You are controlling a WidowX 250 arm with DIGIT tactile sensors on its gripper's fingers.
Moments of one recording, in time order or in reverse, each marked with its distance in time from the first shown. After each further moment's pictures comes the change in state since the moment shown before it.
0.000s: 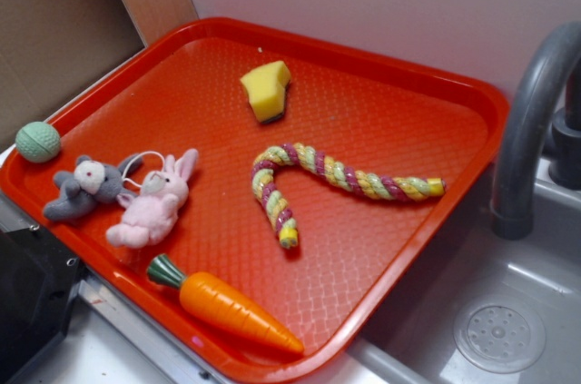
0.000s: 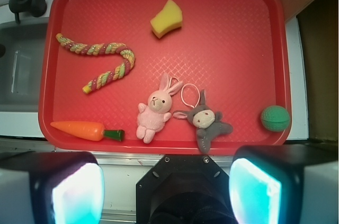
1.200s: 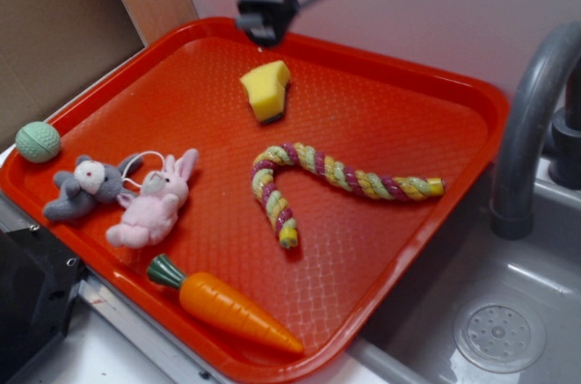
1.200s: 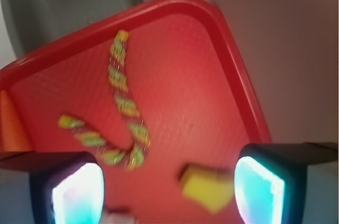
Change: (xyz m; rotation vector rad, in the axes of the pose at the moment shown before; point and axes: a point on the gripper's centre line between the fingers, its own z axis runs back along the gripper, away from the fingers) arm 0.151 -0.105 -0.115 0.061 0.116 -1.190
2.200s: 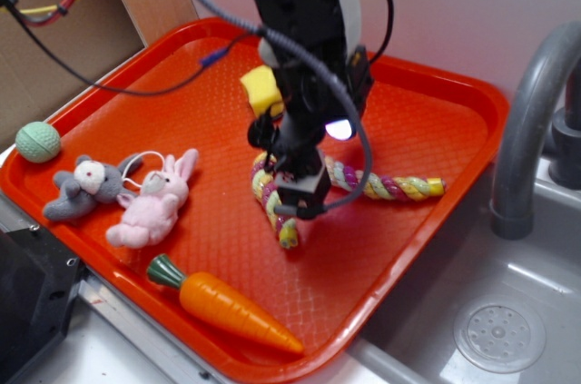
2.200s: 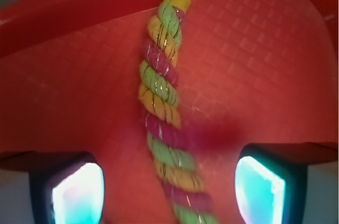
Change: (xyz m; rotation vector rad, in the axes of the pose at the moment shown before) arm 0.015 -0.042 -0.104 0.018 -0.101 -0.030
